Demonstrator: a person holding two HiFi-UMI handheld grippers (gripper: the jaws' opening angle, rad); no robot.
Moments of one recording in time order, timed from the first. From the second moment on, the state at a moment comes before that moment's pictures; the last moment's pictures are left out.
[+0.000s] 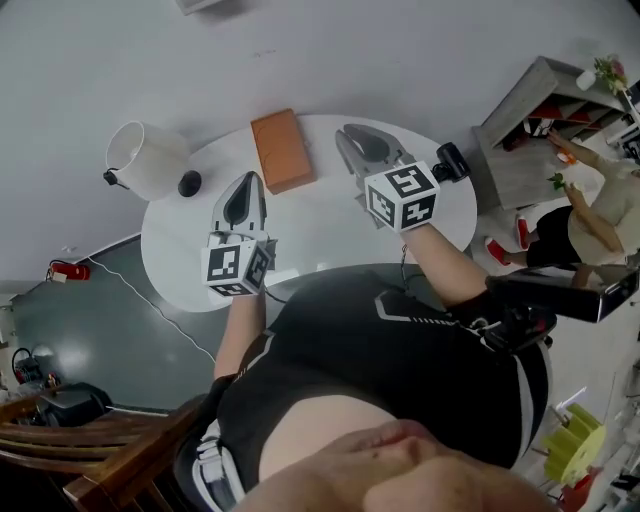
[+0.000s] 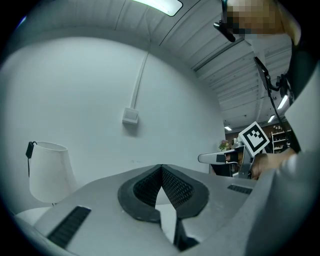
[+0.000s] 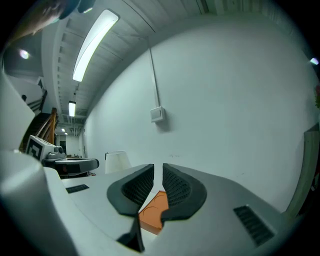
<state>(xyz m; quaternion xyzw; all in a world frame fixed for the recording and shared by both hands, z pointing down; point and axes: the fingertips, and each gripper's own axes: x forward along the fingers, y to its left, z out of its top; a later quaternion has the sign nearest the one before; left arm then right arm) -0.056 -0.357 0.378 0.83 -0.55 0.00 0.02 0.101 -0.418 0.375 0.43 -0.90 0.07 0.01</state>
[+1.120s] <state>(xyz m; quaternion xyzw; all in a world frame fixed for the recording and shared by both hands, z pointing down) -0.050 -0.352 0.373 0.82 -0.57 -0.01 0.02 0.104 -0.411 0.370 0.44 -0.89 0.07 0.00</state>
